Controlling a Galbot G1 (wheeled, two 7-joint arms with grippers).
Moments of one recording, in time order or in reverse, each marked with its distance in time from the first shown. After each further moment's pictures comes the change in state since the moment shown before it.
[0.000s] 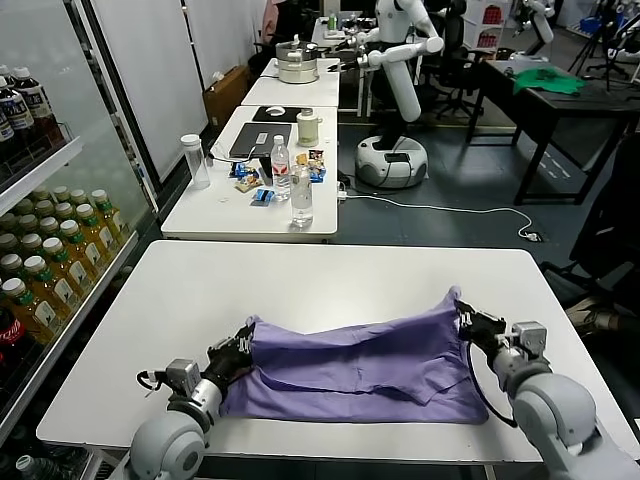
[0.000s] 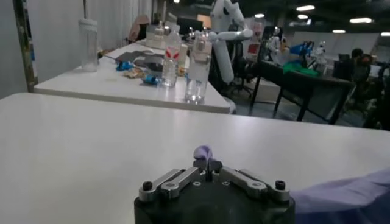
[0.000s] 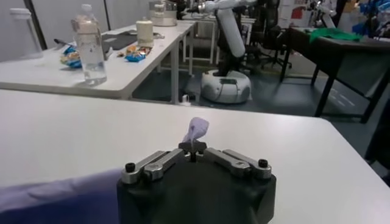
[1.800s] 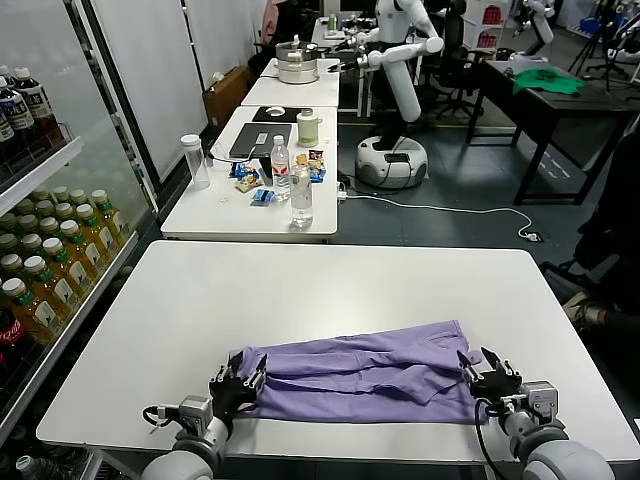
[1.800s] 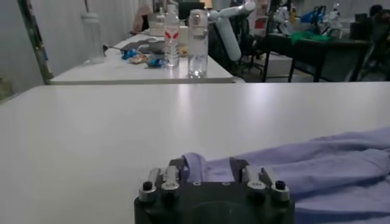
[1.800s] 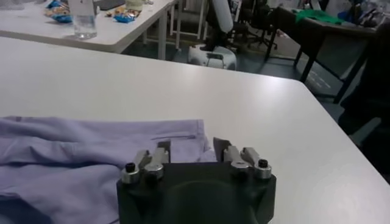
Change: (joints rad) left arm 0.148 -0.059 0.018 -0.051 0.232 0.019 -0.051; right arm -0.260 0.069 0.072 0.125 -0.142 0.001 0.010
